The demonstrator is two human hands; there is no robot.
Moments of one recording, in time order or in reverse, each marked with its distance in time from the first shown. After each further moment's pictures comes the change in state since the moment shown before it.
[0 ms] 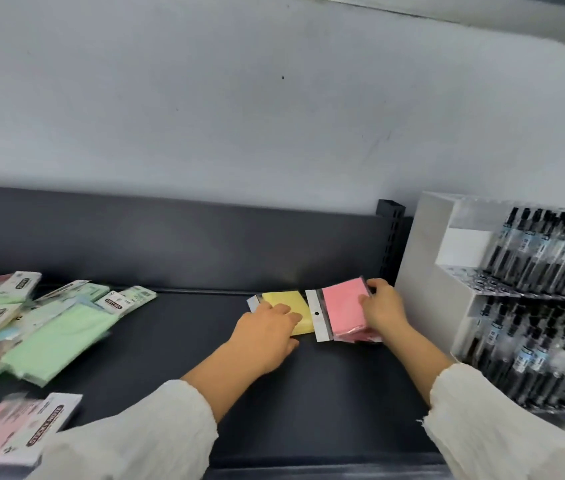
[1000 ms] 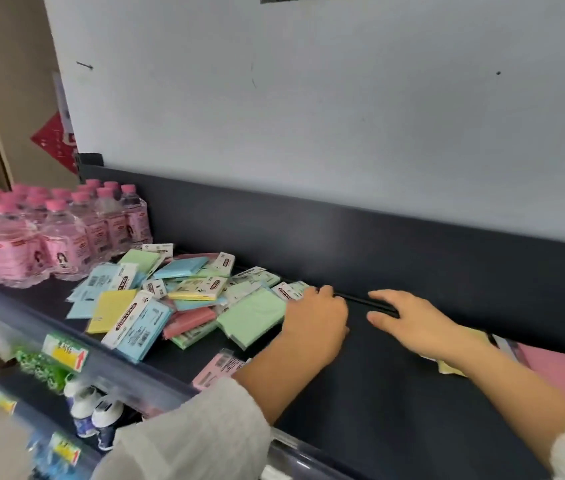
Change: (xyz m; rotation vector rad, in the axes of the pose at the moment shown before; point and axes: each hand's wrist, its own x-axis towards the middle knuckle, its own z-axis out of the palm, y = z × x) left_hand -0.087 -0.107 -0.040 0.085 0.133 -0.452; right_hand -0.076 -0.141 0.100 -0.265 -0.596 -0.659
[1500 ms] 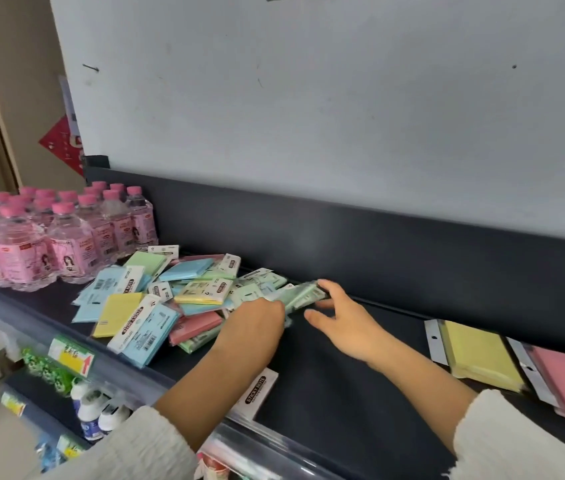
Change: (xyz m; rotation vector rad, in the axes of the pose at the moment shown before) left_hand -0.025 -0.072 0.002 0.117 -0.045 -0.183; right_hand 0.026 -0.062 0.059 0.399 -0.069 -0.074
